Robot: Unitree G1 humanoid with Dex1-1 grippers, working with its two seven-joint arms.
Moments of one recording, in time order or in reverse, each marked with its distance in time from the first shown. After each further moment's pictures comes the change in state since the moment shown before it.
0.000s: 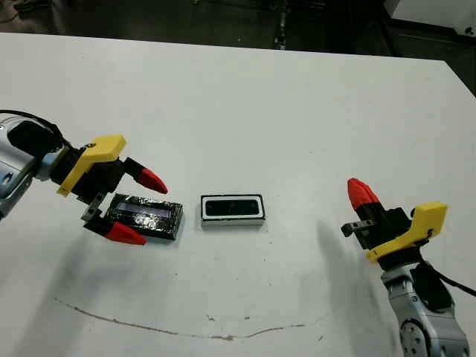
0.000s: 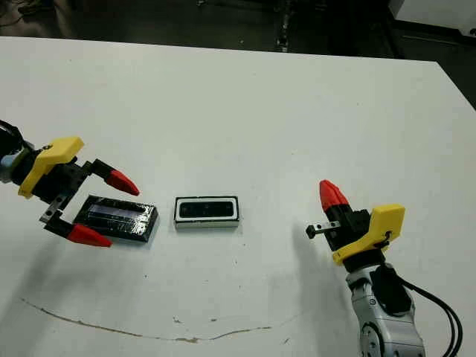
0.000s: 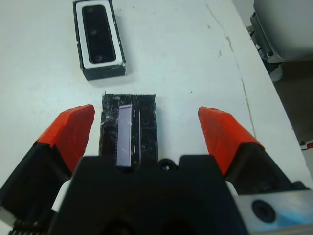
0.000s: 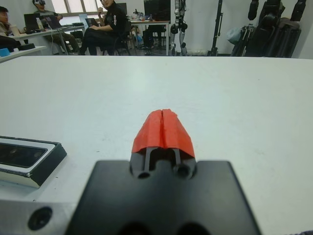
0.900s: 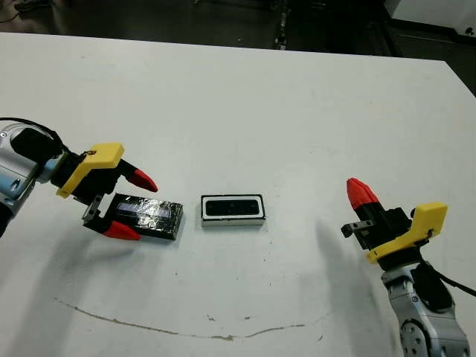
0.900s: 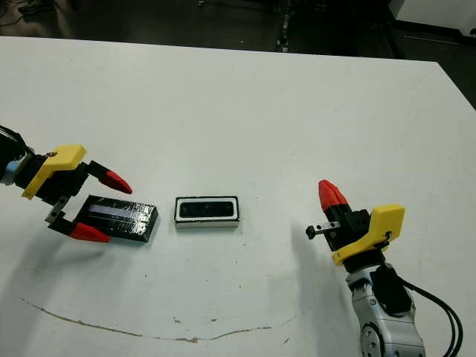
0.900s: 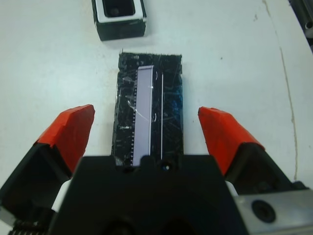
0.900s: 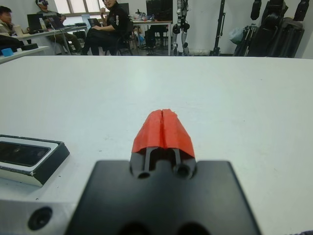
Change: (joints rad) left arm -0.003 -0.077 0.020 0.210 0.131 -0.196 0.000; right arm 0.002 -0.001 0.001 0.000 0.005 0.000 0.011
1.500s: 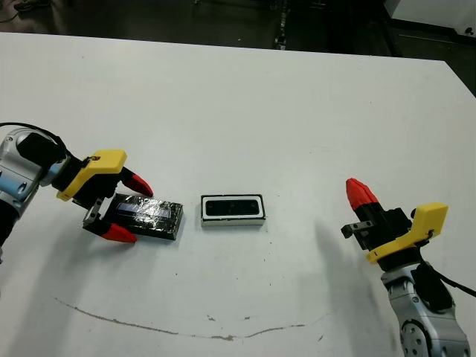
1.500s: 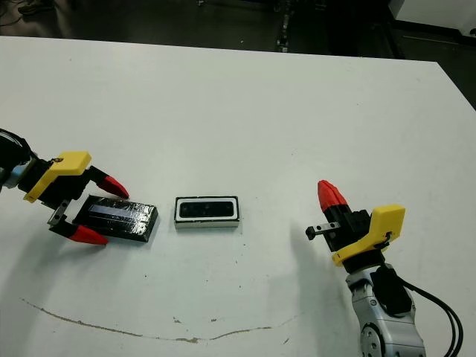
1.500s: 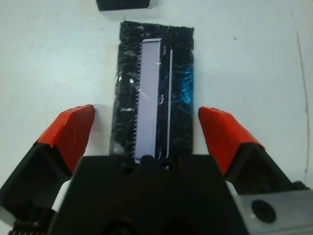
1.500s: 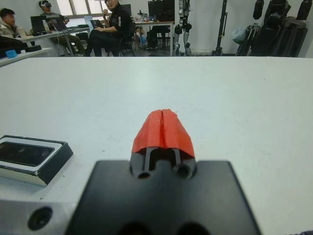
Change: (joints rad) left arm 0.002 -0.037 0.061 0.068 0.116 0.015 0.000; right arm 0.002 0.000 0.000 -0.002 0.013 0.000 0.009
